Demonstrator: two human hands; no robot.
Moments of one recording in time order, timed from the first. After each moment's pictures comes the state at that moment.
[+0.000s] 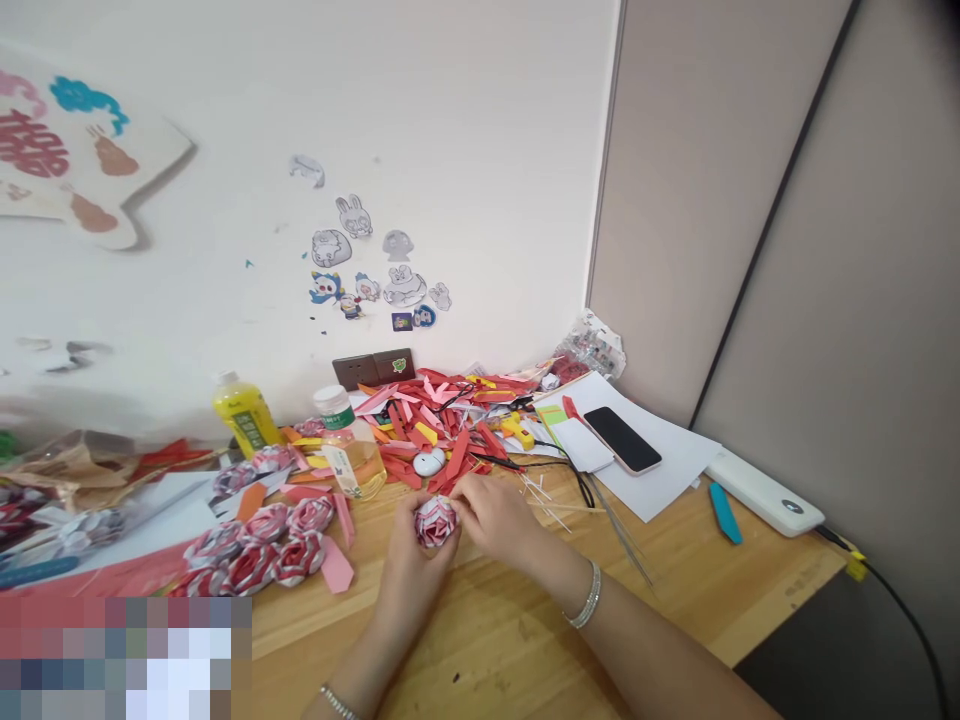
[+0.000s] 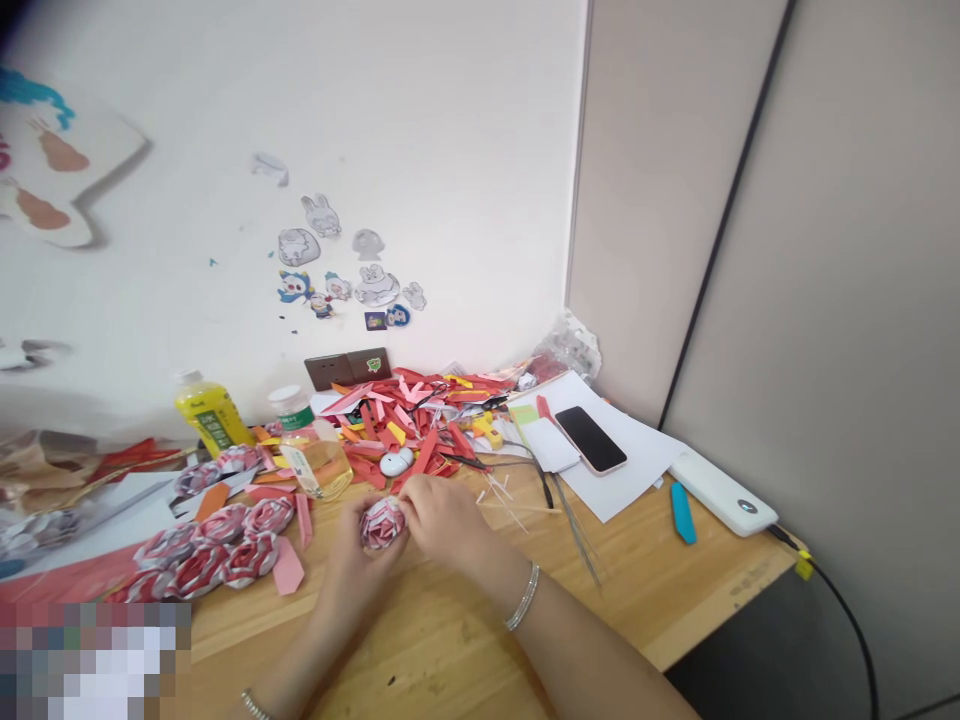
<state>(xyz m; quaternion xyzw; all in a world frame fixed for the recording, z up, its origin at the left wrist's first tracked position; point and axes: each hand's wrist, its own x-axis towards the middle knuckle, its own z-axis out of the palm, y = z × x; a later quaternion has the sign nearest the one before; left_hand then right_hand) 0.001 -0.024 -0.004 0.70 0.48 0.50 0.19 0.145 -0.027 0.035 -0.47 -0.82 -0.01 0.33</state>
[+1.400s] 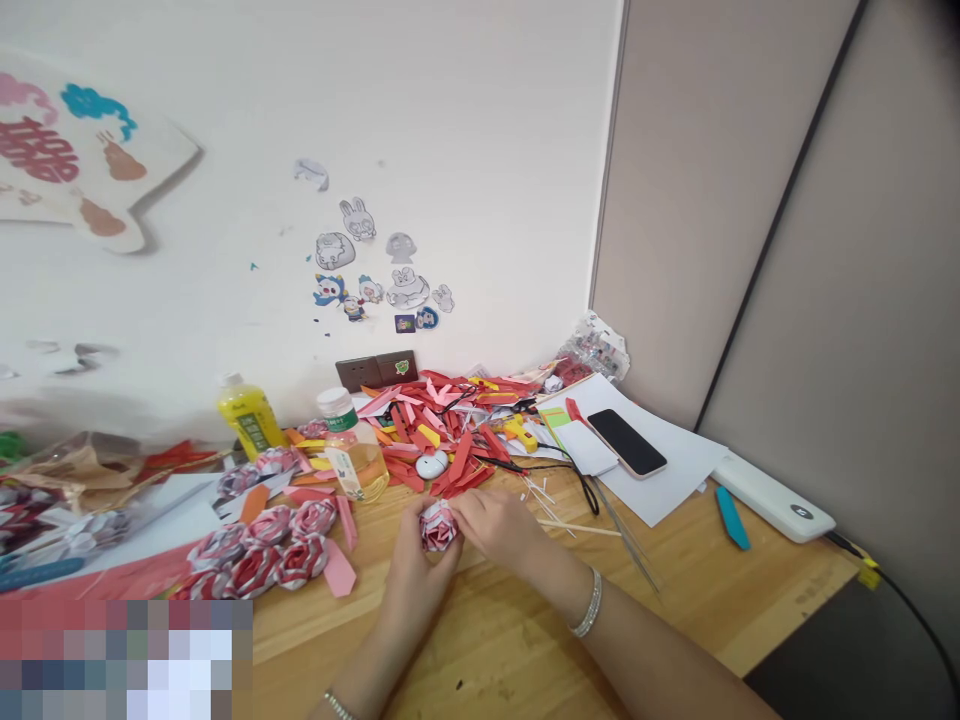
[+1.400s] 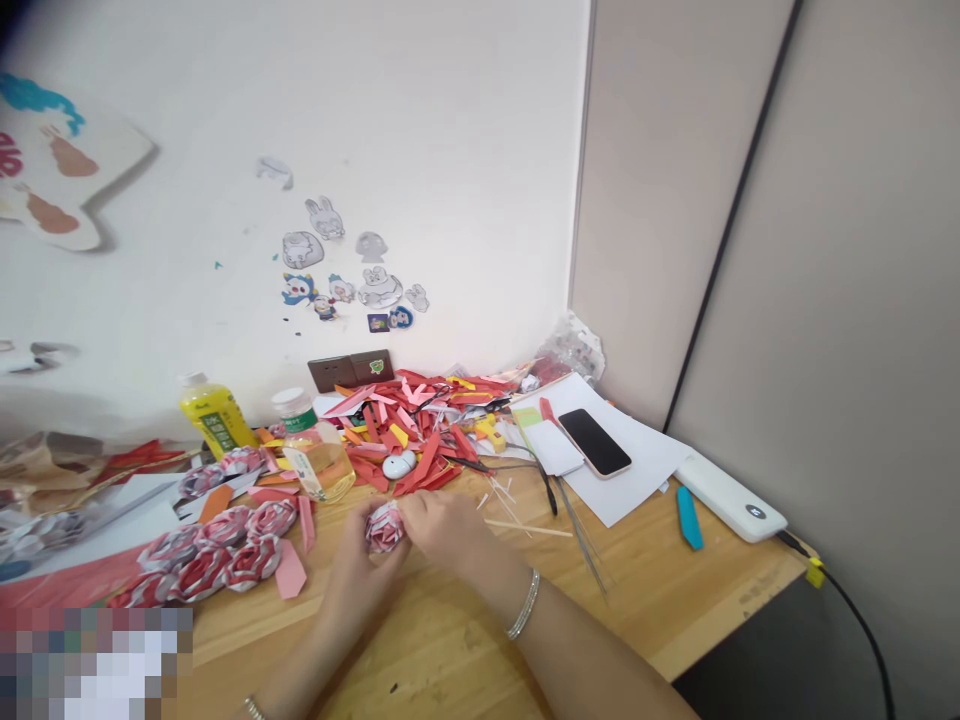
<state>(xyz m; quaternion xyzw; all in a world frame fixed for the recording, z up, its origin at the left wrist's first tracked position) 0.001 -0.027 -0.002 0.70 0.49 0.48 0.19 0.144 -0.023 0.020 -0.41 -0.85 -0.16 0.29</state>
